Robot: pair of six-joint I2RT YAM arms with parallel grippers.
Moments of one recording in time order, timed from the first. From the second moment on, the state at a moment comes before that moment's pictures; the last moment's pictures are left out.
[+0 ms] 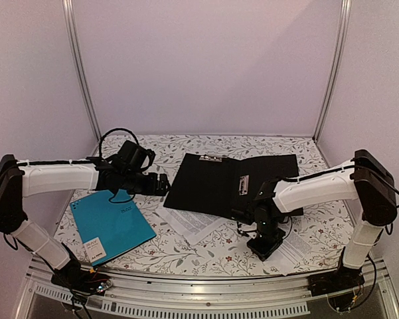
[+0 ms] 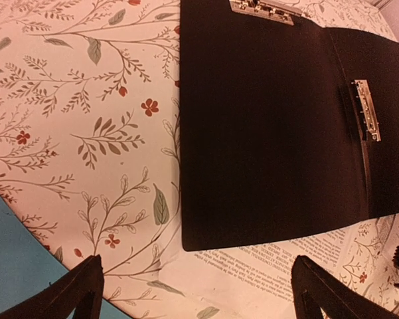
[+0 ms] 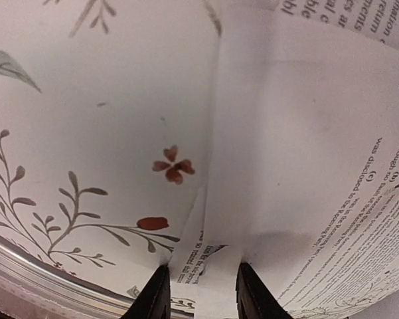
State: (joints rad) left arm -0.66 1.50 0.92 -0.29 -0.09 -0.49; right arm 1.05 1.79 1.06 -1.03 -0.05 0.32
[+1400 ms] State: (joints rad) left arm -0.92 1.76 1.09 -0.21 0.20 -0.62; right arm 0.86 1.43 0.85 -0.85 0.12 0.61
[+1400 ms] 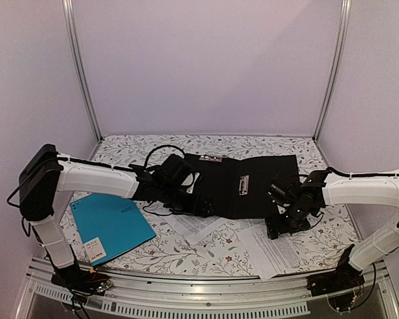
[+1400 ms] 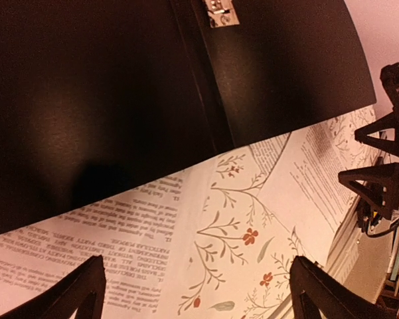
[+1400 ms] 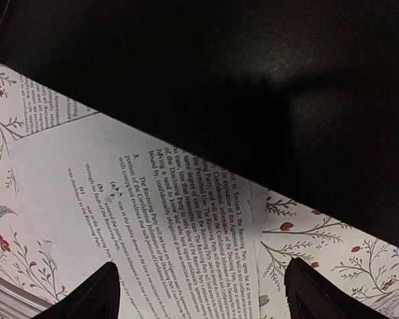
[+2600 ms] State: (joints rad) left arm -1.14 2.12 1.30 0.07 0.39 -1.08; right arm 0.65 1.21 0.50 -0.39 -0.14 0.73
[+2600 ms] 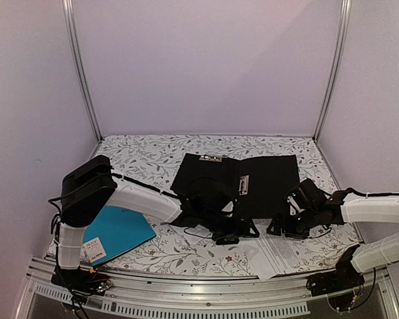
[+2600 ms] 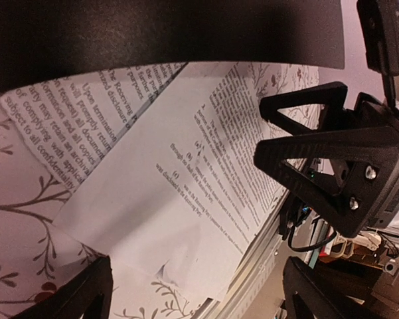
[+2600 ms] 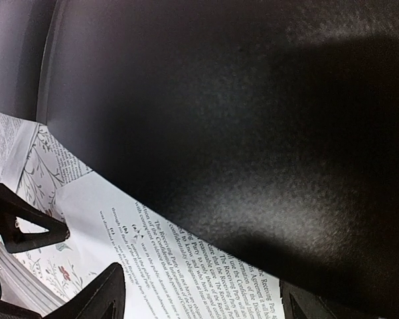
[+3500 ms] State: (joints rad) left arm -1.12 2.12 1.28 0.13 0.35 -1.08; right arm 0.65 1.18 0.40 -0.22 -0.30 0.80
